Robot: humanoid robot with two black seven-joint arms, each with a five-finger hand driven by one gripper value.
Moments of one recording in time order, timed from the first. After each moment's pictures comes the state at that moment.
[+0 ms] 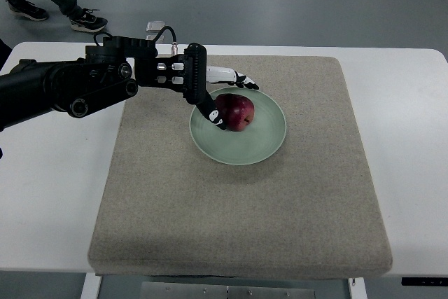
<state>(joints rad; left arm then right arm) -1.29 0.29 0.07 -0.82 1.07 -0.27 -0.30 -0.01 0.00 -0.05 0.12 -0.01 0.10 0.18</state>
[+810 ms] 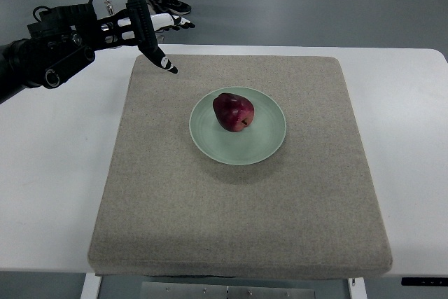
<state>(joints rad) -1.29 0.31 0.05 -0.48 0.99 -0.18 -0.30 -0.01 0.00 -0.05 0.12 -0.01 0.10 0.18</state>
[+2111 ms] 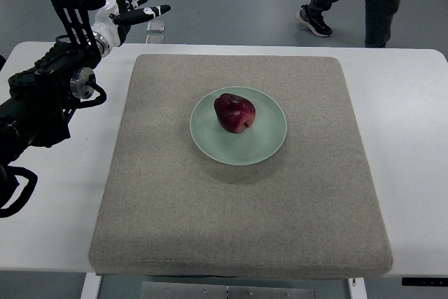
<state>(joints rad) -1.10 0.14 -0.33 -0.22 0.07 -0.17 -0.34 -0.01 0.00 -0.05 0.12 -0.01 0.10 0.18</state>
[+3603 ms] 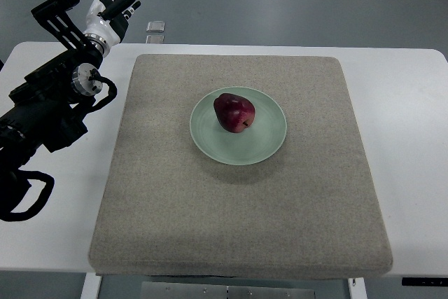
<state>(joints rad) -1.08 0.11 -0.52 -0.23 -0.16 -0.15 -0.32 -0.02 0.00 -0.05 0.25 -0.01 0.19 0.18</state>
